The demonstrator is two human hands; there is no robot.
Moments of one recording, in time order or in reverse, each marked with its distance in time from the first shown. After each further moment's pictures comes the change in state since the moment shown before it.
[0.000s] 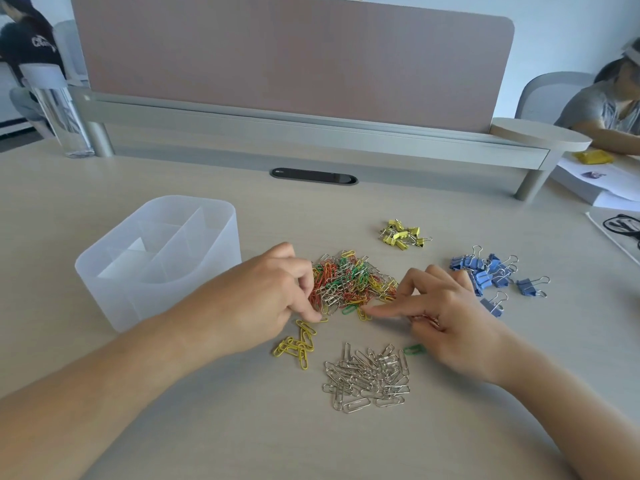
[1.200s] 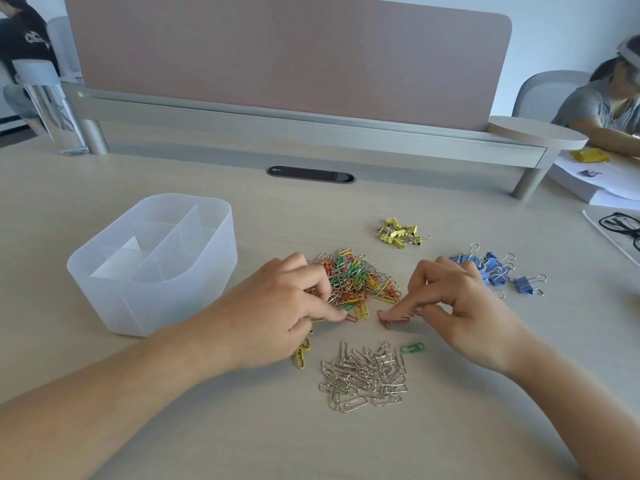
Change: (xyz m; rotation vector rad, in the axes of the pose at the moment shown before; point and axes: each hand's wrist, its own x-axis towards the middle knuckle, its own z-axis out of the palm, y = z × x) left_hand 0.003 0.013 0.017 0.049 0.004 0.015; right_hand 0.000 0.000 -0.013 0.115 0.058 0.076
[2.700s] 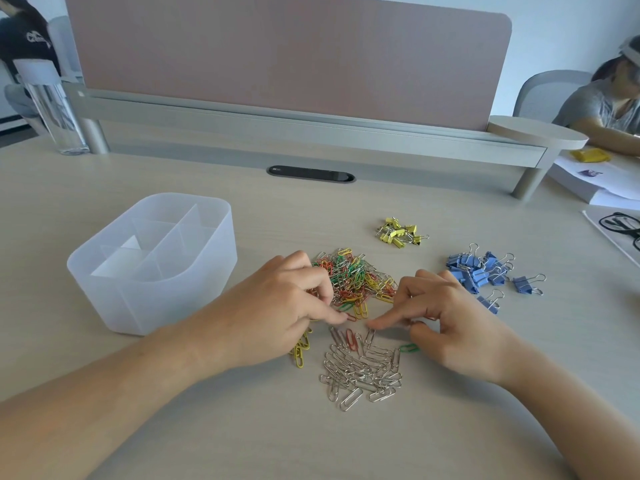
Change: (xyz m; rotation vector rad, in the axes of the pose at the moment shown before) left_hand 0.001 0.000 0.000 -0.034 0.077 0.097; right_hand -0.002 -0.004 0.007 0.007 -0.113 -0.100
